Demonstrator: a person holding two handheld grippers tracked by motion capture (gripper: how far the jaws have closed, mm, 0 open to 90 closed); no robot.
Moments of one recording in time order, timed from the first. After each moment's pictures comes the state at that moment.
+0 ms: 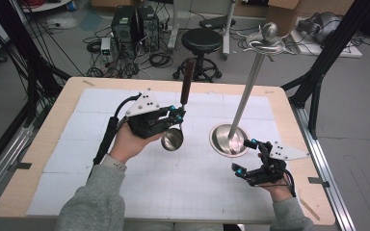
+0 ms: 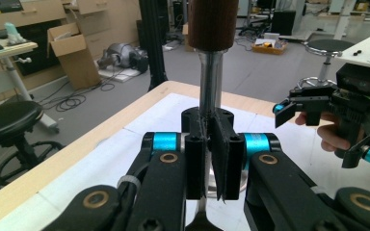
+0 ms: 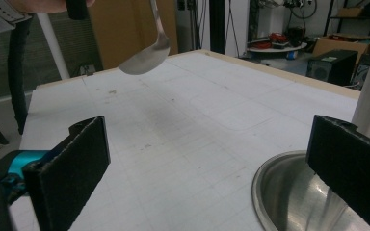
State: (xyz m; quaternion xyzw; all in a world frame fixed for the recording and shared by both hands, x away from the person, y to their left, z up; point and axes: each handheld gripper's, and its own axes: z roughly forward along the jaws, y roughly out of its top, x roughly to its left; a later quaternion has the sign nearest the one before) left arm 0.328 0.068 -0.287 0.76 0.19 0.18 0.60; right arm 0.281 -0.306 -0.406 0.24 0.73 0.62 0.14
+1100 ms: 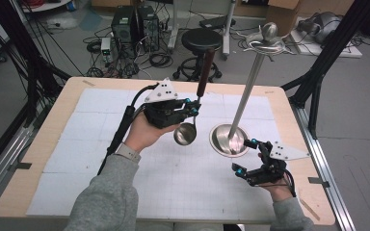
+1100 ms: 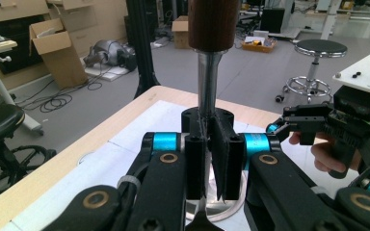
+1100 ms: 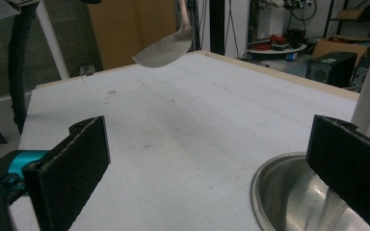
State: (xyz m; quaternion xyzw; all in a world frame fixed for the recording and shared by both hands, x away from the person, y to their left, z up) left arm 0.345 0.034 -0.267 0.77 0.18 0.16 0.59; right arm 0.281 -0.306 -0.406 0.24 0.73 0.62 0.14
